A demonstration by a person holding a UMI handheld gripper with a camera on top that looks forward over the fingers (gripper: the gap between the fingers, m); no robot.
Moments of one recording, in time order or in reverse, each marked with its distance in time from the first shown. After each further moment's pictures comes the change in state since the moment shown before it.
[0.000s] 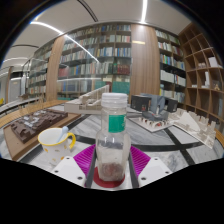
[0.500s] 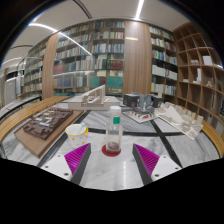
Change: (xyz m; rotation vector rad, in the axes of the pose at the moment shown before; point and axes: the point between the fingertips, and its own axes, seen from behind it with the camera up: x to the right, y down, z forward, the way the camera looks) arm -0.011 -0.023 -0.181 -0.104 0.067 0.037
